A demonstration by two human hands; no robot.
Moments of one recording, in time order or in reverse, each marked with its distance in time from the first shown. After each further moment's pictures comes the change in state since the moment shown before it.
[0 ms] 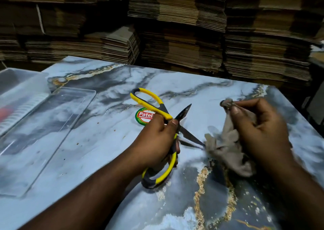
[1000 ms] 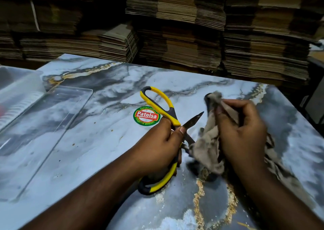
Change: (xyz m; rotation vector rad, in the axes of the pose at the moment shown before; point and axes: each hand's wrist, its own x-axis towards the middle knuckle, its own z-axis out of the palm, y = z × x) left_hand -0.003 -0.006 0.002 0.203 -0.120 0.086; right_hand -0.011 -0.002 0.043 0.073 0.170 -0.083
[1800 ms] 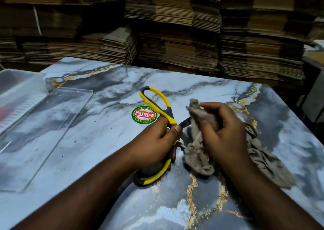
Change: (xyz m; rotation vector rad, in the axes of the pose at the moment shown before) left_hand -0.005 0.003 -0.001 0.006 -0.023 0.049; right_hand -0.007 0.009 0.001 -0.132 -0.178 -0.156
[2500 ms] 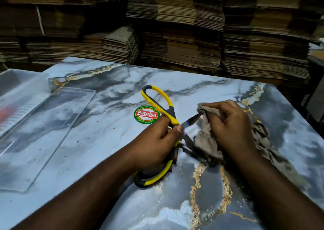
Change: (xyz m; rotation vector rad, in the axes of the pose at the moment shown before) left_hand 0.001 -0.005 -0.004 -0.031 -0.018 -0.009; right_hand 0.022 0.021 -0.002 -0.107 -0.065 -0.012
